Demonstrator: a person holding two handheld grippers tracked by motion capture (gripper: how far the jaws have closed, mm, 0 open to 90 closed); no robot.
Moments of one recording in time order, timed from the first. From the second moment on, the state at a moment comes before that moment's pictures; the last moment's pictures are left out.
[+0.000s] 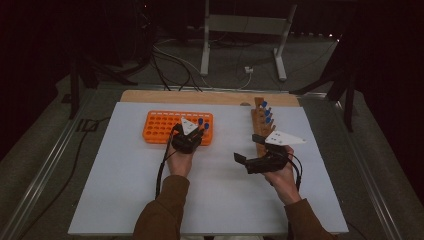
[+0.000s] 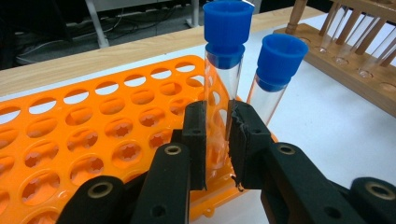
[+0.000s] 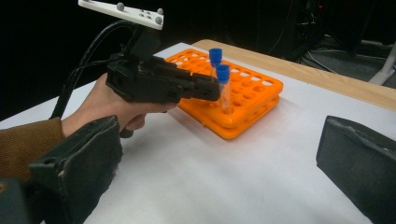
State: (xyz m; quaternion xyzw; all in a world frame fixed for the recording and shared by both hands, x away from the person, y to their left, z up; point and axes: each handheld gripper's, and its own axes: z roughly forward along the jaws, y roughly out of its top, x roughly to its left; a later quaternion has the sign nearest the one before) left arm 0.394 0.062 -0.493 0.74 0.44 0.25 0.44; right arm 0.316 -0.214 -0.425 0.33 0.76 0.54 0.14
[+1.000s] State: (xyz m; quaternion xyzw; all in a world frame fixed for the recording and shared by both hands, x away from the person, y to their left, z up) left arm 0.386 0.065 -0.498 0.75 0.45 0.25 0.42; right arm 0.317 -0.211 -0.427 0.33 0.76 0.54 0.14
